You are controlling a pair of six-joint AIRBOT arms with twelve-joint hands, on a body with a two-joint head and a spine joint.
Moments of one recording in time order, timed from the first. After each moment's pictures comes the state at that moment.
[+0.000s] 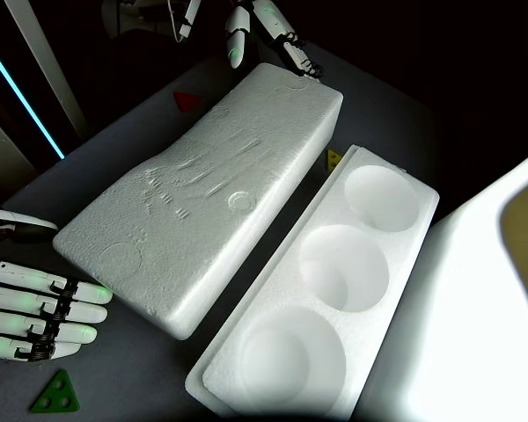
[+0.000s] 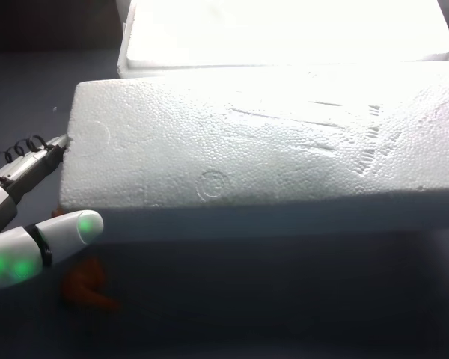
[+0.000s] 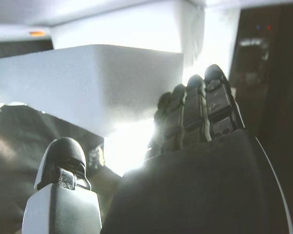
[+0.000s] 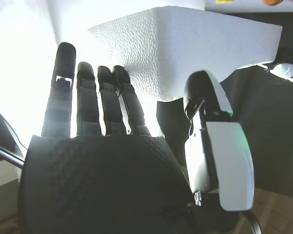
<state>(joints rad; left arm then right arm) 1.20 -0.90 0.90 -0.36 -1.26 0.49 -1.07 -0.77 0.82 0.36 1.21 -0.69</state>
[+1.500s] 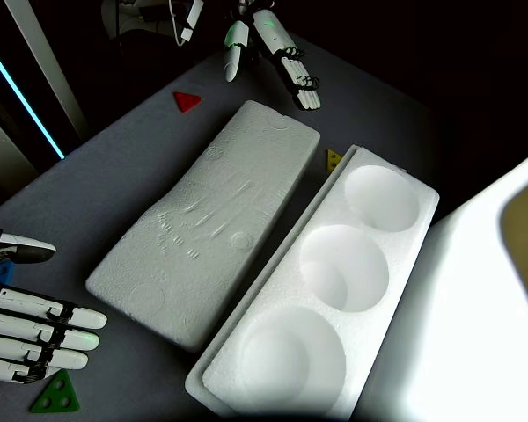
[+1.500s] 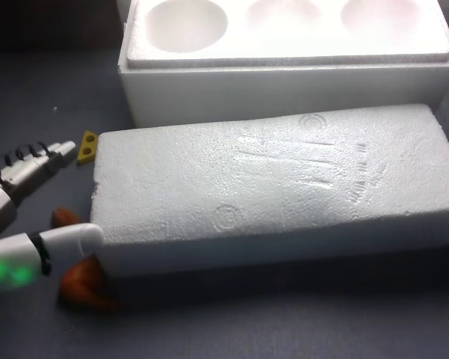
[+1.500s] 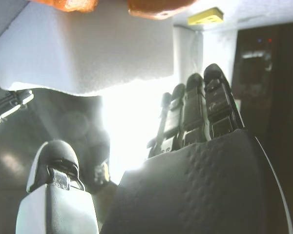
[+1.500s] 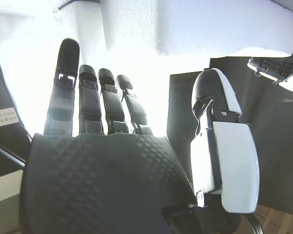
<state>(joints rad) 1.20 -0.89 0.94 -0.36 -1.21 0.53 -1.10 -0.77 0.85 0.42 1.19 -0.72</state>
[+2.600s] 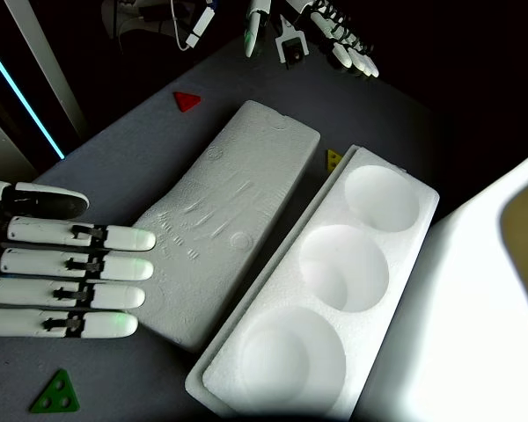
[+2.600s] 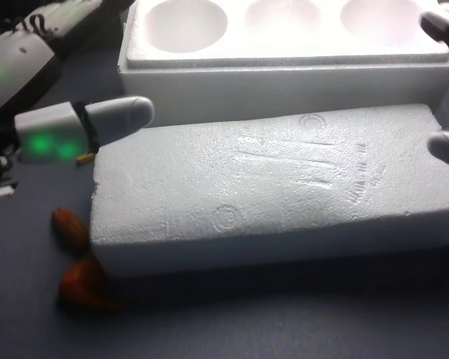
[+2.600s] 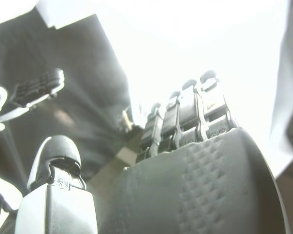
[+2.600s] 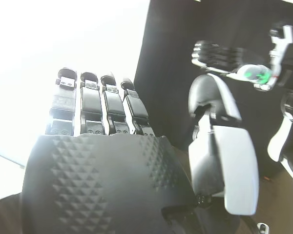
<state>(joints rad) 0.75 -0.91 1.09 -0.08 -1.13 0.58 -0.73 -0.80 0.95 0.16 1.18 -0.82</state>
